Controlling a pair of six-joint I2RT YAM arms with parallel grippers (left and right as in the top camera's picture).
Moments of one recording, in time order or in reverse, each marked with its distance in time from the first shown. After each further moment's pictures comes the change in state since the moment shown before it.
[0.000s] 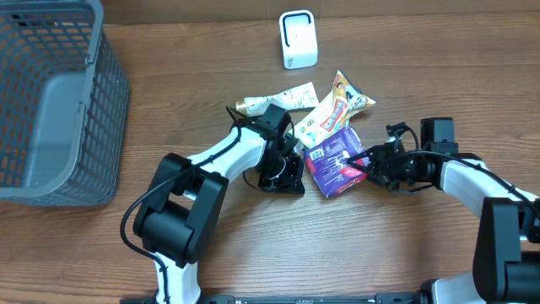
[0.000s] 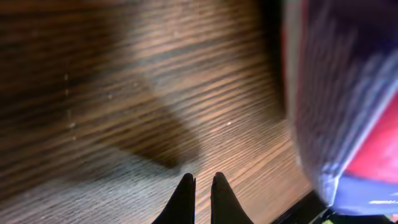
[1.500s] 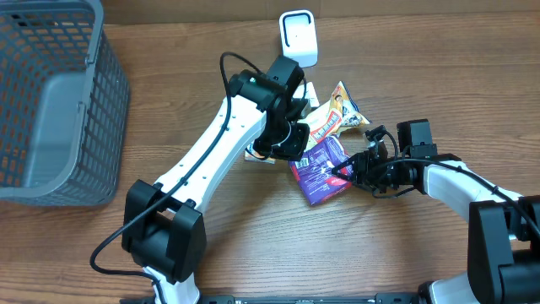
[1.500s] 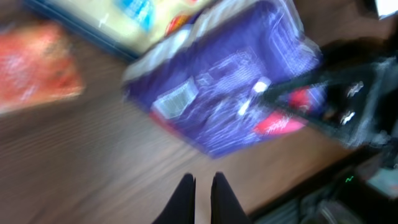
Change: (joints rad) left arm -0.017 -0.098 0.434 -0.429 -0.203 0.122; right arm 0.136 0.000 -0.017 0.027 0.100 -0.056
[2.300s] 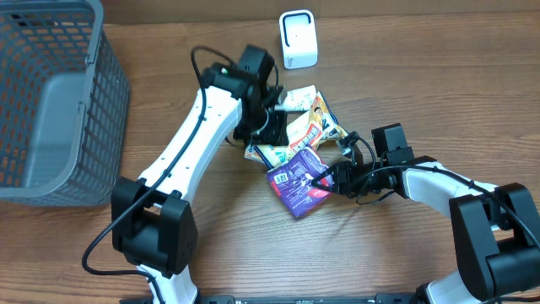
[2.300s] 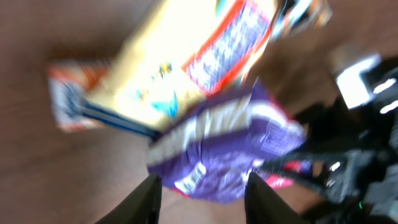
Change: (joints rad) left arm 0.116 0.004 0.047 -0.028 -0.056 0.047; right arm 0.138 0.055 -0.011 0.093 -0.068 -0.091
